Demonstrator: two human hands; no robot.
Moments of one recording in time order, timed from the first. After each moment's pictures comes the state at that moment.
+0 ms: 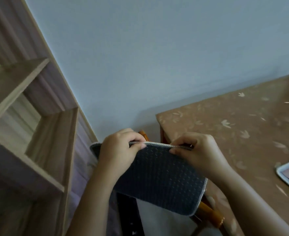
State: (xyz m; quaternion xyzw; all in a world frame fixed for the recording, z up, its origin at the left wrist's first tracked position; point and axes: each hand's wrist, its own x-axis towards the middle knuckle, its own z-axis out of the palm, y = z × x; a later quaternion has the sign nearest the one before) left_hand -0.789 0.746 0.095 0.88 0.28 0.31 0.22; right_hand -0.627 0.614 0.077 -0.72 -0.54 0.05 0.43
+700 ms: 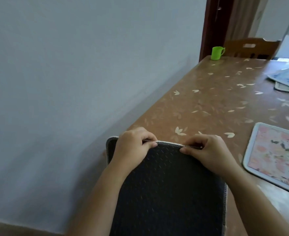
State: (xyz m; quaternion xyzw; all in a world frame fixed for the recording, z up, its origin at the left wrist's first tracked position) left_hand -0.498 0.842 0.067 0.95 0.01 0.14 0.29; right_hand -0.444 0.639 0.043 -0.85 -0.25 0.00 0.46
